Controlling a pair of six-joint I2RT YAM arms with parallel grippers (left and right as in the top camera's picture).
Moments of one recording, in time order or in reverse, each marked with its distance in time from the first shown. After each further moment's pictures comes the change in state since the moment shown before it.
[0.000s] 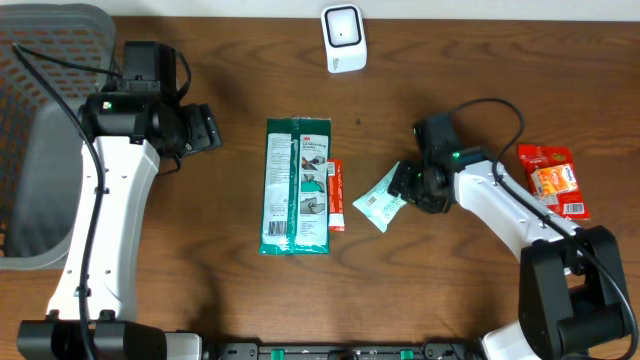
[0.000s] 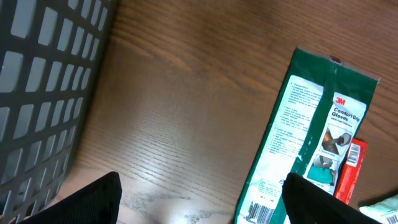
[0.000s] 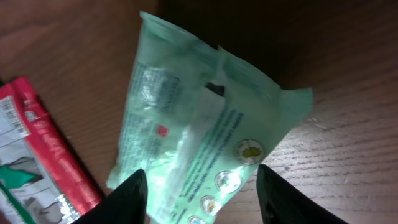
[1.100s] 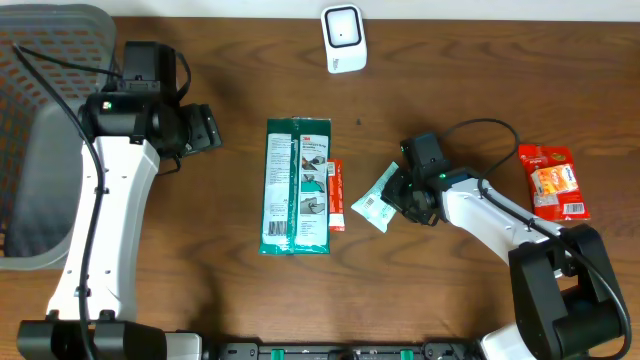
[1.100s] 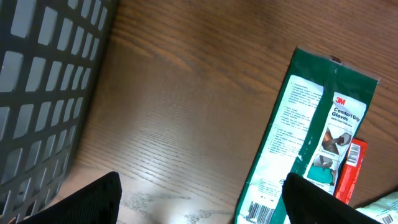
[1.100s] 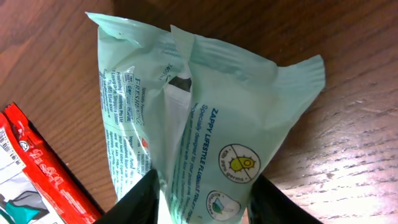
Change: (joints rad) left arm 0.000 0.000 0.000 0.000 0.000 0.000; right arm 0.064 0.000 -0.114 0.178 0.046 0.233
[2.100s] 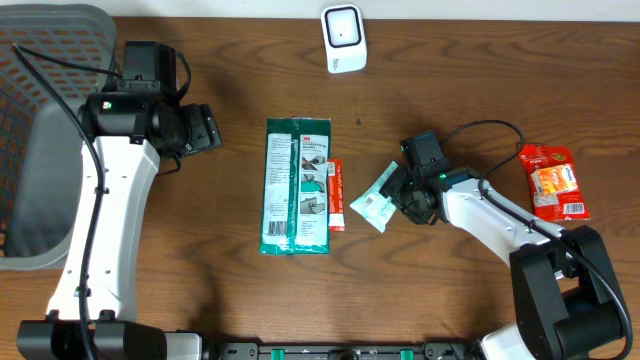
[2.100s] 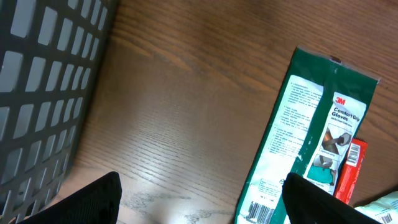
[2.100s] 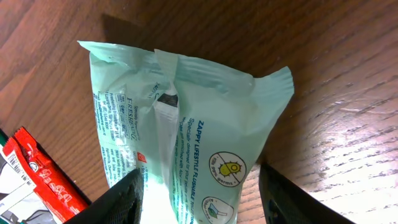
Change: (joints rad) left arm 0.000 0.000 0.000 0.000 0.000 0.000; right arm 0.000 -0.006 -0.001 0.006 0.039 0.087
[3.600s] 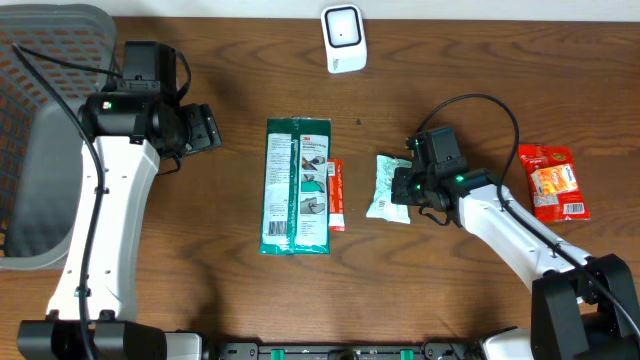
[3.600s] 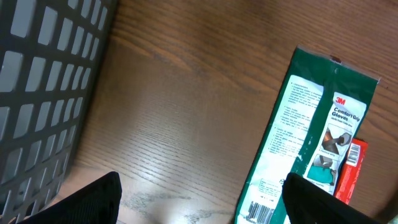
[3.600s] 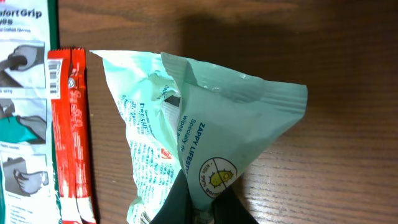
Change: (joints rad) left arm 0.000 0.000 0.000 0.000 0.000 0.000; right arm -0.035 -0.114 -0.006 0.006 -0.045 -0.677
